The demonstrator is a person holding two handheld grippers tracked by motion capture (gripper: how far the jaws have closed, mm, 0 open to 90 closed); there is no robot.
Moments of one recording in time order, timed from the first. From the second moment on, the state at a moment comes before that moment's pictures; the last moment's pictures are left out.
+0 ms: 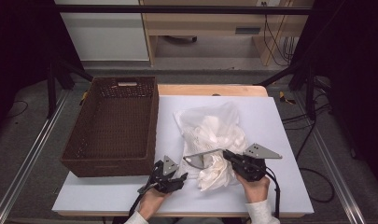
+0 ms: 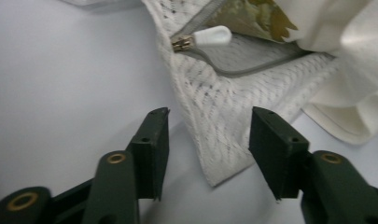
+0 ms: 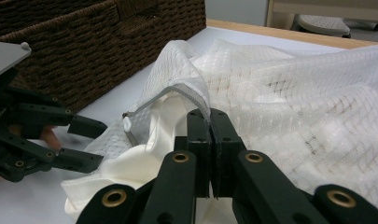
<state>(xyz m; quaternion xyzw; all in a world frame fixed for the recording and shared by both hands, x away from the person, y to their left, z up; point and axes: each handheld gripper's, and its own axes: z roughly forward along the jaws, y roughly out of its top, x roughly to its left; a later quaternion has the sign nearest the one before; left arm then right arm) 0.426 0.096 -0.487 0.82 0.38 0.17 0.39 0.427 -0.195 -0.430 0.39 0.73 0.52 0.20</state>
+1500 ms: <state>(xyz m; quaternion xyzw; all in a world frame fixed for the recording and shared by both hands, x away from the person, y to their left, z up) 0.407 0.096 -0.488 0.84 0.34 0.18 0.38 0.380 -0.194 -0.463 0.42 0.76 0.47 0.17</state>
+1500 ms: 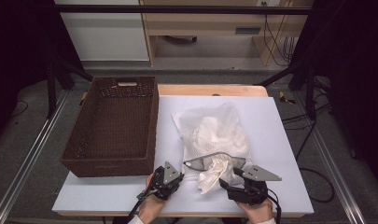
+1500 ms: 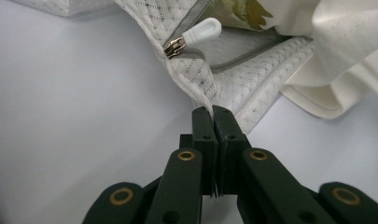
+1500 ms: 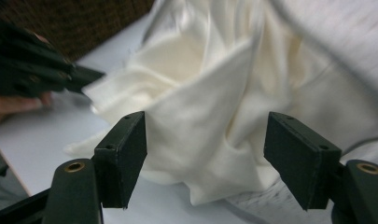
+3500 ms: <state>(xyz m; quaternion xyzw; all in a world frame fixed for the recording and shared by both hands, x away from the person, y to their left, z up) 0.396 0.101 -0.481 0.85 0.32 0.17 0.38 0.481 -0.125 -0.484 0.51 0.73 0.38 0.26</state>
